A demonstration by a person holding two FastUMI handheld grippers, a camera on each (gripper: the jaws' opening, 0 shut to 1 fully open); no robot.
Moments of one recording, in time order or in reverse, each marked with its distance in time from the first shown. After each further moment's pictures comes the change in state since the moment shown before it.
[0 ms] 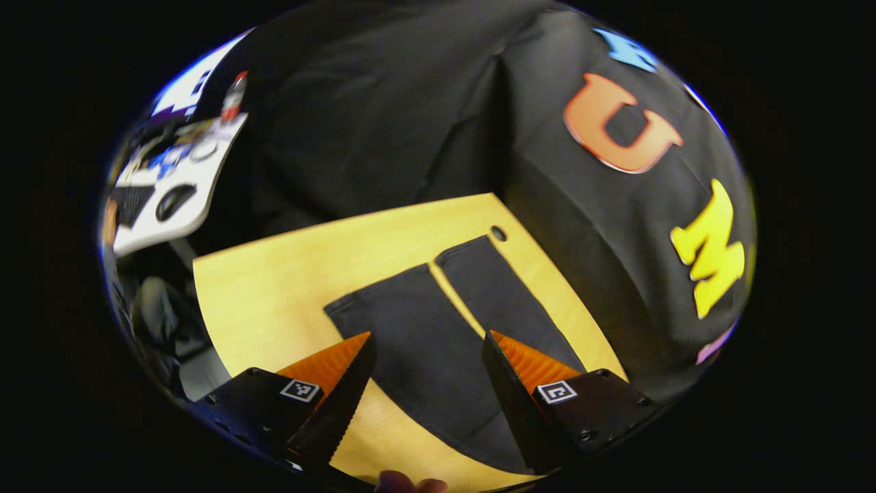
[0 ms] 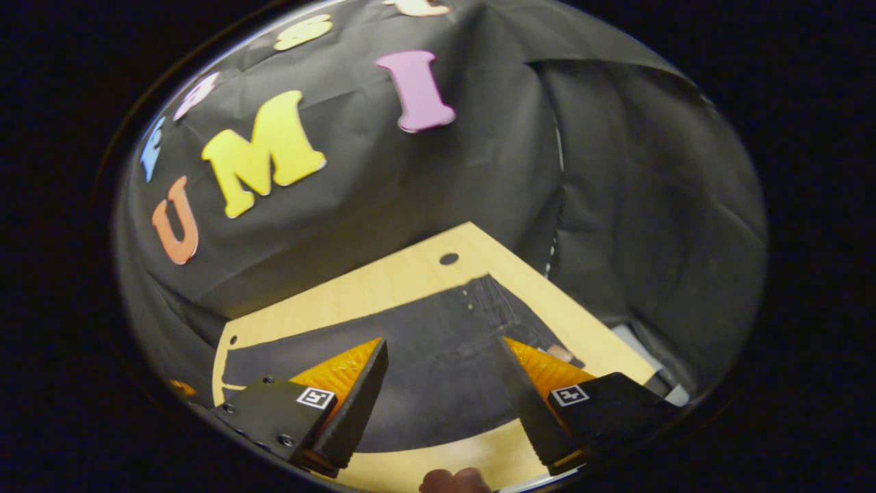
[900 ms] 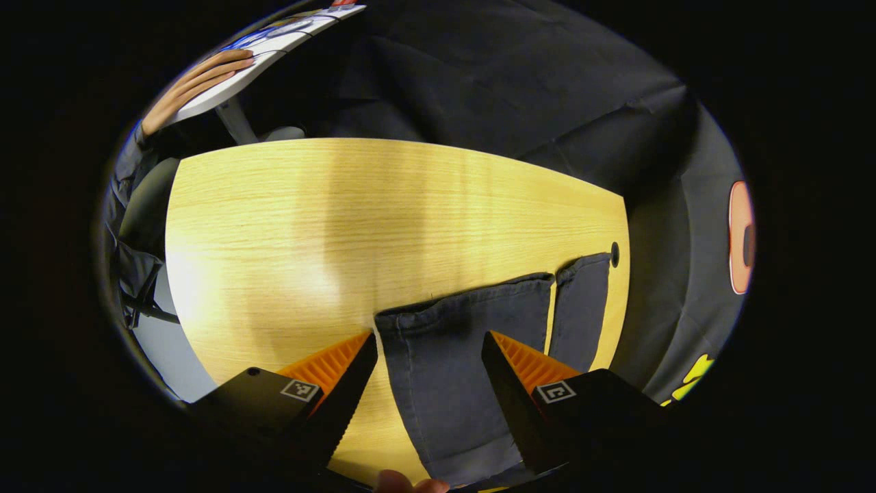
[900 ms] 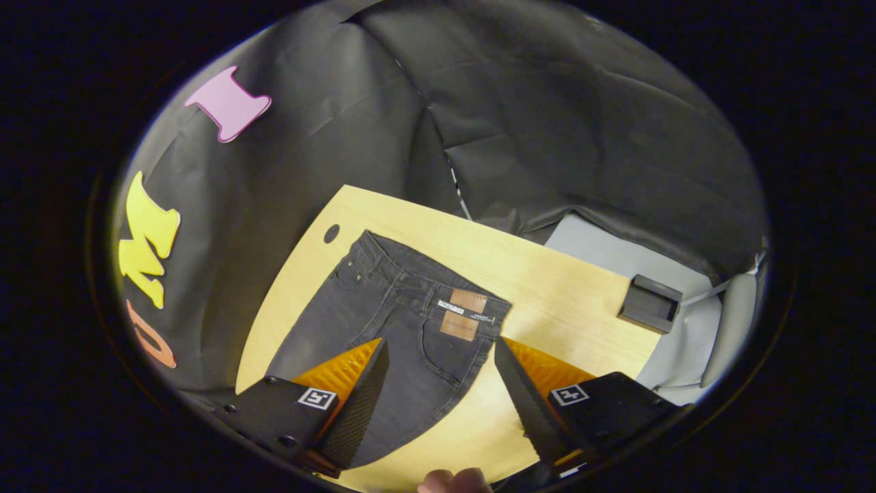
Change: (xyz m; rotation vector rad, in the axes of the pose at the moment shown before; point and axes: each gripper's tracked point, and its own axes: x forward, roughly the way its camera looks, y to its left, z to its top) left arm 0.077 0.064 -0.006 -0.385 0.305 0.220; right arm 0.040 -0.115 -0.031 0.414 0.199 -0.222
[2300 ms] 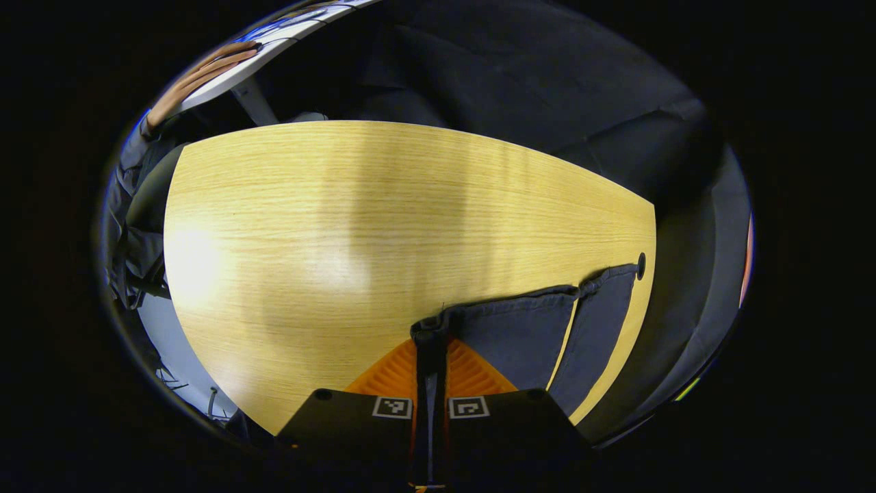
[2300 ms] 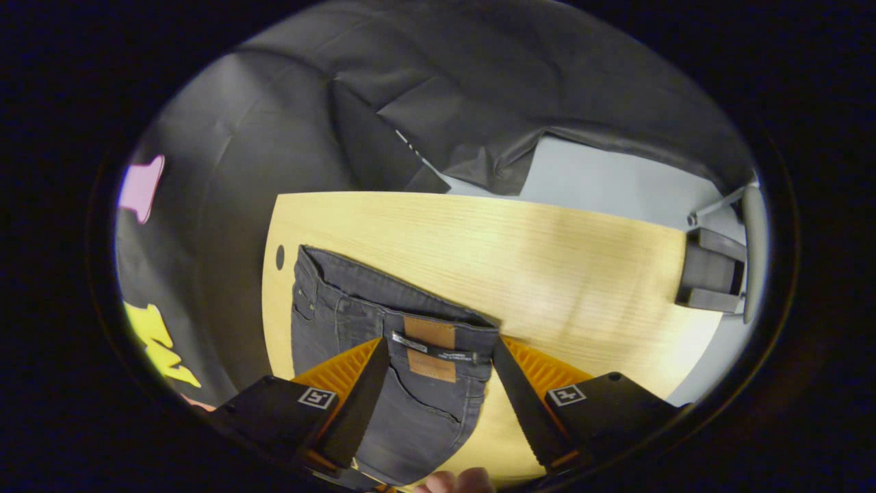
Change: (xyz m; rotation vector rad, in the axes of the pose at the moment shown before) left arm 0.018 -0.003 0.003 -0.087 0.042 0.074; right arm 0.092 -0.025 0.004 0.299 0.219 -0.015
